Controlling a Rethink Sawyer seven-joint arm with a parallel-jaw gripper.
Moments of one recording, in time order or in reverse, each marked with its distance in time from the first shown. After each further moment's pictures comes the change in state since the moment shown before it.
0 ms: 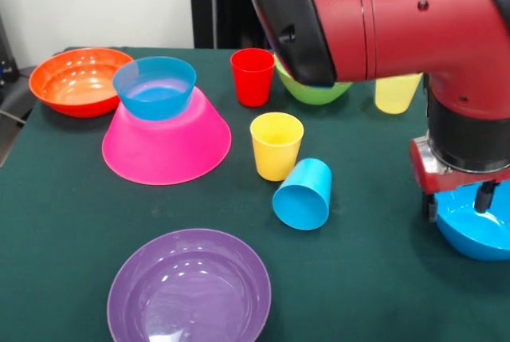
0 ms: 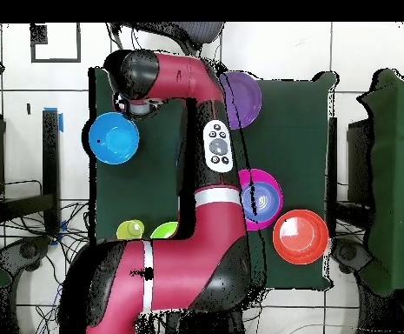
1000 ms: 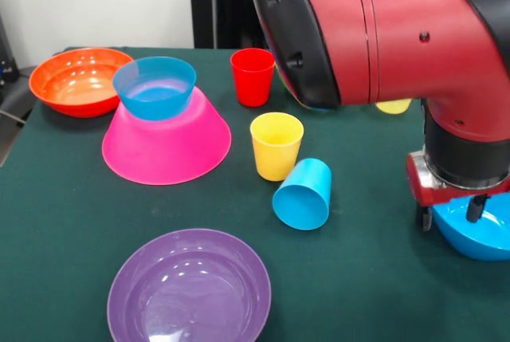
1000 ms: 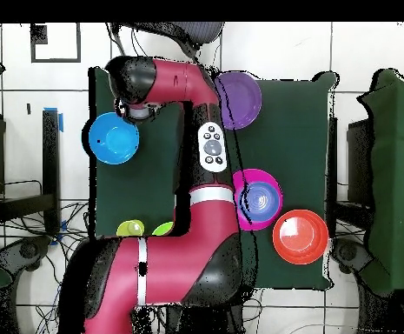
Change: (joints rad) arm 0.024 0.072 -0.024 -0.043 0.007 0.000 0.000
